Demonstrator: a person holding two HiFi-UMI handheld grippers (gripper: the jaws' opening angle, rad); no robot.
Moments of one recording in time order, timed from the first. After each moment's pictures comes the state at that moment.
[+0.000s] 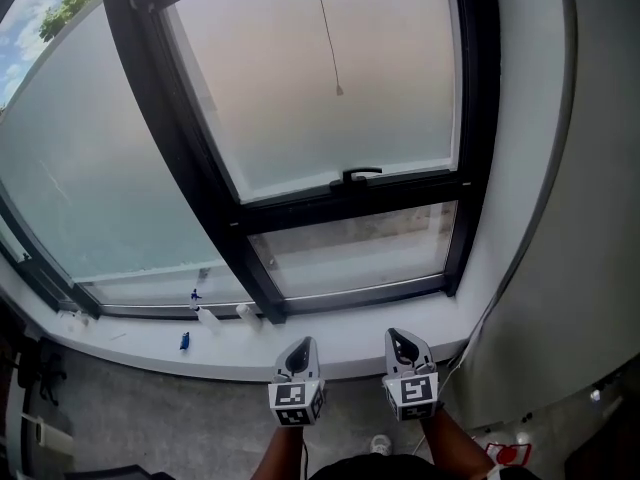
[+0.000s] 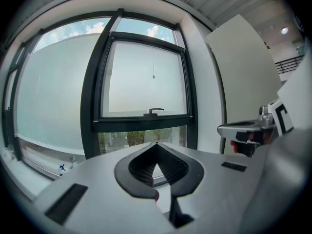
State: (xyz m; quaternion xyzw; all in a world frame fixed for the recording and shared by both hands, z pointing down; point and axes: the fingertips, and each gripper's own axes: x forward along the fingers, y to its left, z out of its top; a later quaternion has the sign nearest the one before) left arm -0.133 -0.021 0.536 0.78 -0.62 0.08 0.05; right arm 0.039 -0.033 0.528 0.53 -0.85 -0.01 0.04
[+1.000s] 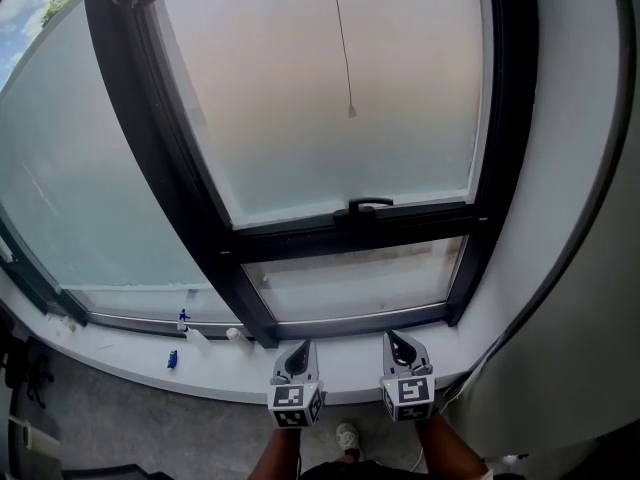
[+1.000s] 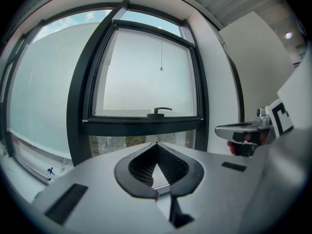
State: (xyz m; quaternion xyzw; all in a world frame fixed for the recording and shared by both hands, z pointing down) left arm -0.141 -0.150 0.538 0.78 -0.62 0.07 0.06; right arm 0.027 -0.167 0.523 0.53 -0.85 0.00 0.05
